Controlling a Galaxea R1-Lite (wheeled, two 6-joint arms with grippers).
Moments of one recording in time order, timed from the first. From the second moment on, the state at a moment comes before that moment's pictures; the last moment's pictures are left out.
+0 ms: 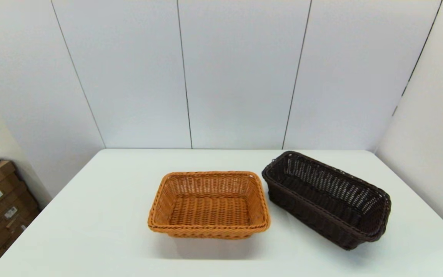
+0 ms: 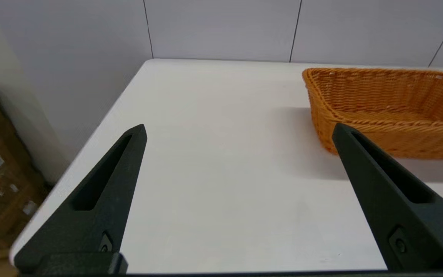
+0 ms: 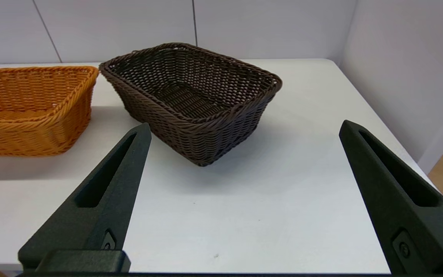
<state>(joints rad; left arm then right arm) -0.01 0.00 0.00 0.00 0.03 -0.07 0.00 0.00 0.00 -0.01 -0.02 0.02</state>
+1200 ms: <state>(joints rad) -0.01 0.00 0.00 0.00 0.03 -0.08 0.00 0.00 0.00 -0.01 -0.02 0.02</state>
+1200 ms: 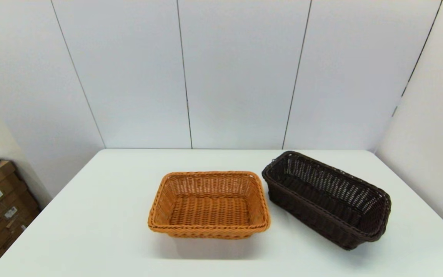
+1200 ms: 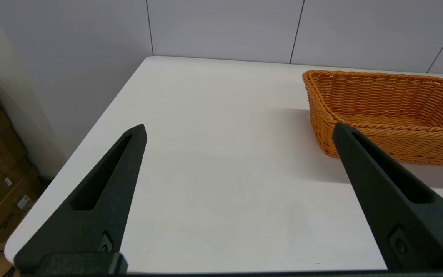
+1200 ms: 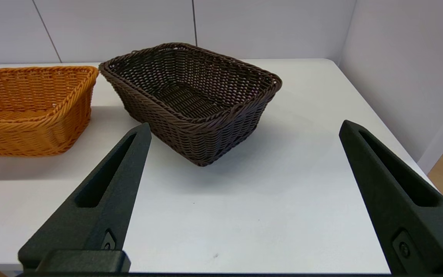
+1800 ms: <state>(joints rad) -0.01 0.00 0.00 0.00 0.03 -0.08 0.00 0.00 0.00 0.00 -0.02 0.02</state>
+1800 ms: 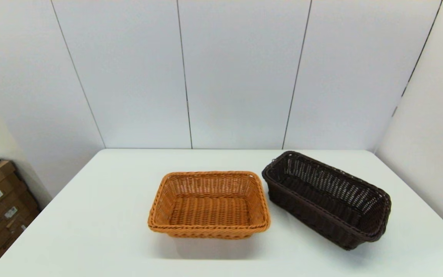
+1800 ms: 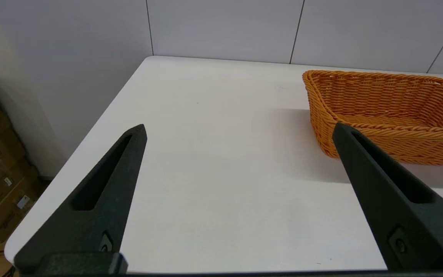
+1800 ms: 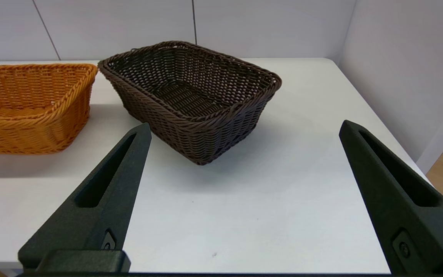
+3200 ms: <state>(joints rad) -0.01 0.00 0.00 0.00 0.03 -0.08 0.00 0.03 -0.42 0.29 -0.04 0.01</state>
